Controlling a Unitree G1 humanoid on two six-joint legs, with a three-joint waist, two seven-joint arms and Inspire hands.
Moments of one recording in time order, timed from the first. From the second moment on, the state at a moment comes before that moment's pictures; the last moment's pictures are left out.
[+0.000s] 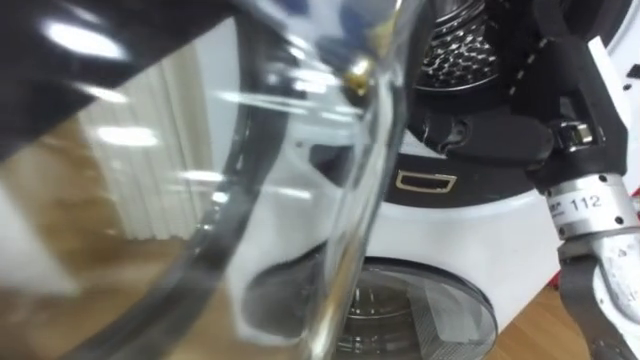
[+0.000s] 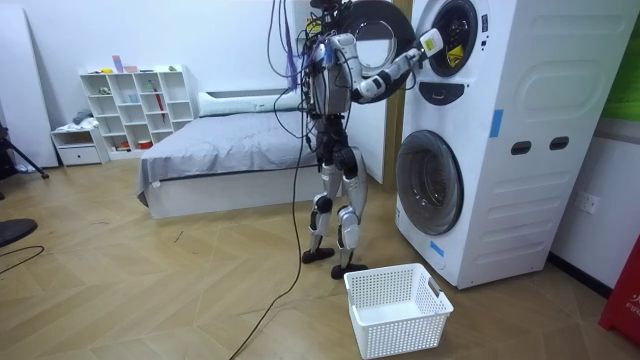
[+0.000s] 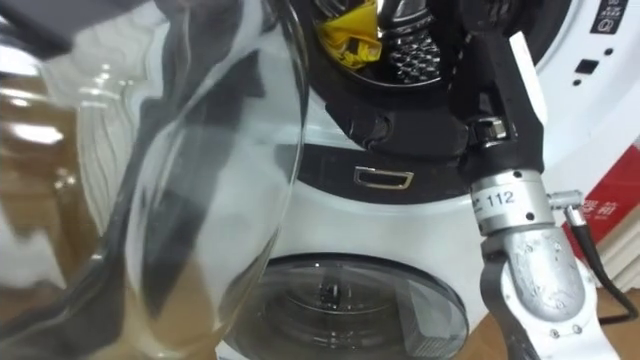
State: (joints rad) left arm 0.19 0.26 0.02 1.14 -0.07 0.04 0.12; right arm -0.20 -0.40 0.01 -0.38 0.26 0.02 -0.11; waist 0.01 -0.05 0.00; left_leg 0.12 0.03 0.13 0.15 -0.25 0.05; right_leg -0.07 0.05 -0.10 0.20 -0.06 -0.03
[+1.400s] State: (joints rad) left arm 0.24 0.27 0.06 0.99 0.02 0.14 0.06; right arm -0.65 -0.57 -0.03 0.37 0.60 0.12 -0.03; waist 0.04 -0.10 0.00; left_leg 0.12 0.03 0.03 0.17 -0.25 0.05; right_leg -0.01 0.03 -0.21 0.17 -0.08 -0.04
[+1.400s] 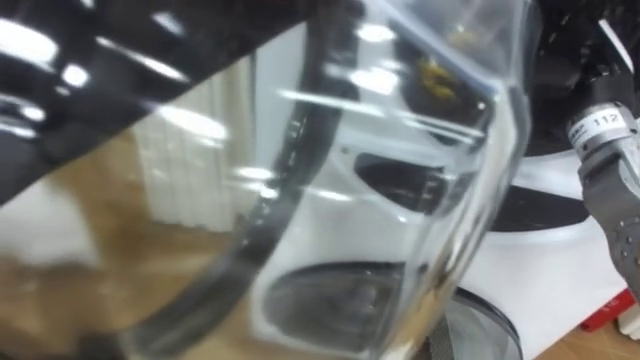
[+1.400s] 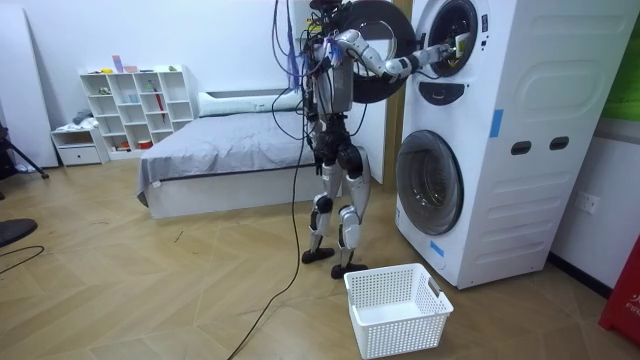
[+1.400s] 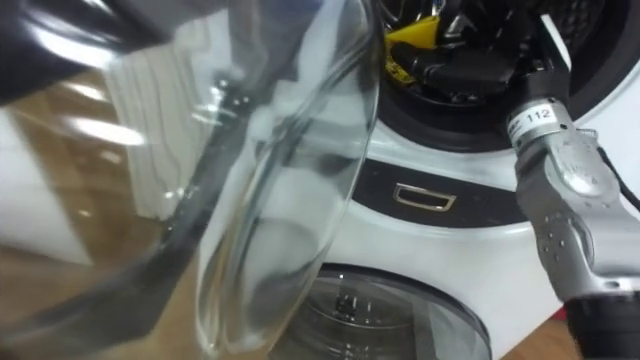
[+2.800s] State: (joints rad) left arm 0.19 0.30 0.07 1.00 0.08 0.21 -0.02; right arm -0.85 -0.64 0.09 0.62 -0.05 0.16 0.22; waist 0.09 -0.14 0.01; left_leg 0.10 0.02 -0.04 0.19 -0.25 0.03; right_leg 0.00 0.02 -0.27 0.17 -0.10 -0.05
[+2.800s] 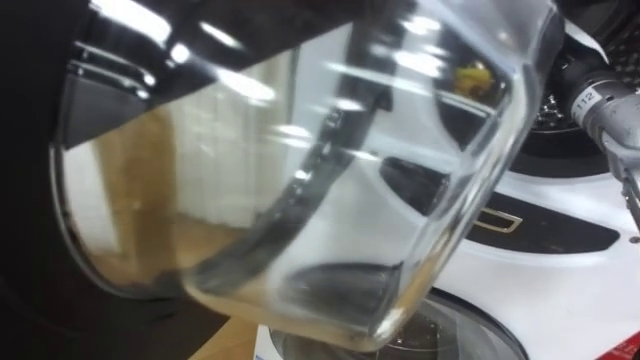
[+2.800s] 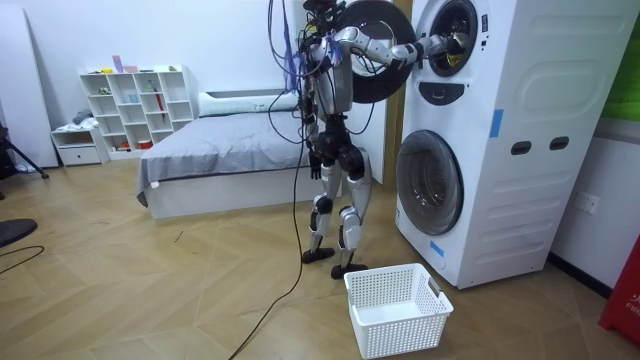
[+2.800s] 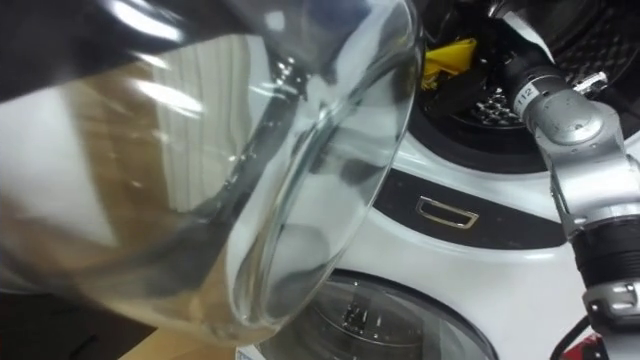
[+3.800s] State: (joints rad) left arm 0.16 0.35 0.07 1.08 0.07 0.23 -0.07; right arm -0.85 -0.67 0.04 0.86 -0.13 0.15 0.28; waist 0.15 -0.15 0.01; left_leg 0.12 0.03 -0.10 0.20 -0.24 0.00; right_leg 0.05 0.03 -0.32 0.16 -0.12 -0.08
